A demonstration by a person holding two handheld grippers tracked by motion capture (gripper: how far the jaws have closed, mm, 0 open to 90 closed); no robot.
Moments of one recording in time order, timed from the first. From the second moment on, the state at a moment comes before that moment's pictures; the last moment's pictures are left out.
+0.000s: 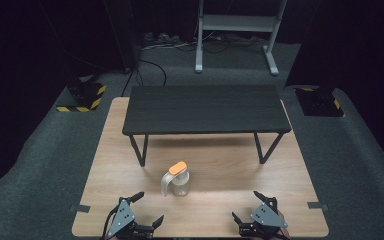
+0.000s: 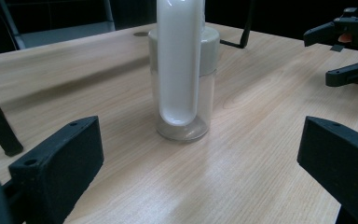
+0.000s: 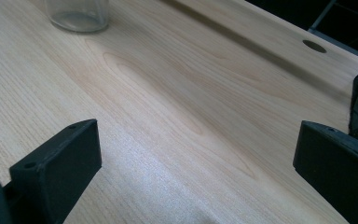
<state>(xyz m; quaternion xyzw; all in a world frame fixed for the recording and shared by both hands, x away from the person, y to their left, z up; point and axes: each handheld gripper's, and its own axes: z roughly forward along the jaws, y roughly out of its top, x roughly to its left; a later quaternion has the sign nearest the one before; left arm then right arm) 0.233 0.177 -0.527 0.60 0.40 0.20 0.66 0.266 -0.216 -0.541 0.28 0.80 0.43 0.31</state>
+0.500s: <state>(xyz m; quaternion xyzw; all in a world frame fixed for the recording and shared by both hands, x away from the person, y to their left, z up) 0.242 0.168 -0.509 0.61 0.40 0.21 0.65 0.266 -0.215 -0.541 0.28 0.80 0.43 0.31</state>
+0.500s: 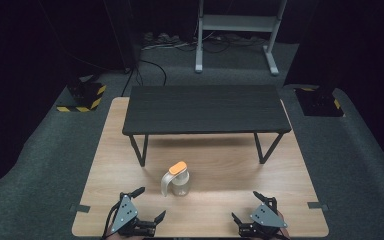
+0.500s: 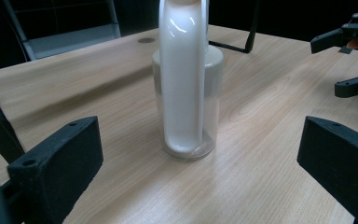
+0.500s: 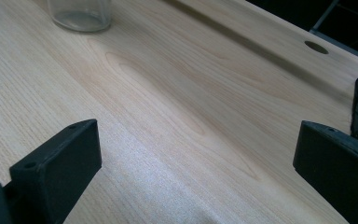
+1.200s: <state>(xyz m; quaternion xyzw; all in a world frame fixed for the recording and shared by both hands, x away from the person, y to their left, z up) 0.266 0.152 -0.487 0.59 0.39 0.22 0.67 0.266 -0.216 -0.541 0.28 0.80 0.43 0.31</state>
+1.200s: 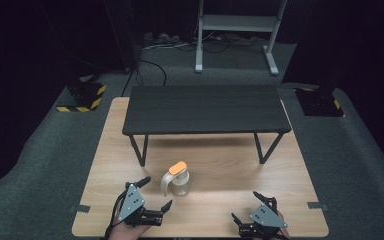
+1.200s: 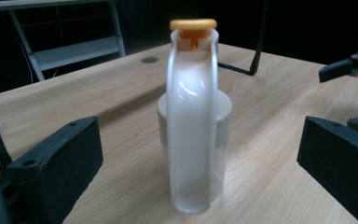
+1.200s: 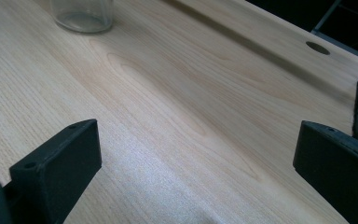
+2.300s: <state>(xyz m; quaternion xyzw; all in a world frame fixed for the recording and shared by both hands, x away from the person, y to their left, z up) 0.295 0.130 -0.477 0.59 0.40 0.20 0.68 0.265 -0.216 -0.541 0.27 0.80 0.43 0.31</state>
